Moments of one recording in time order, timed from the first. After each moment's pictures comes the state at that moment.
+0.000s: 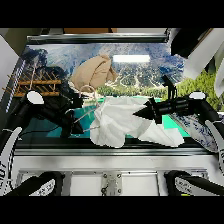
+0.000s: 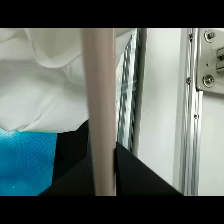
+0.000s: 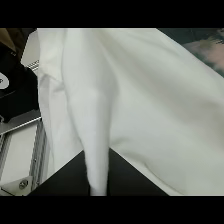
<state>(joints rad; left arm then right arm) -0.07 -1.19 0.94 0.90 -1.57 -0.19 -0.06 -1.31 0.92 -0.25 1.56 0.05</state>
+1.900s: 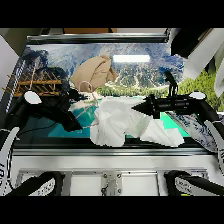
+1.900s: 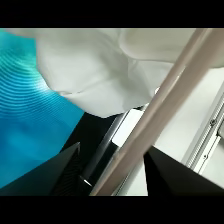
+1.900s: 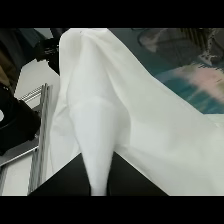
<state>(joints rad) -0.02 -1.19 0.94 0.97 -1.45 -0.62 -0.06 -1.31 0.92 -0.15 1.50 0.10</state>
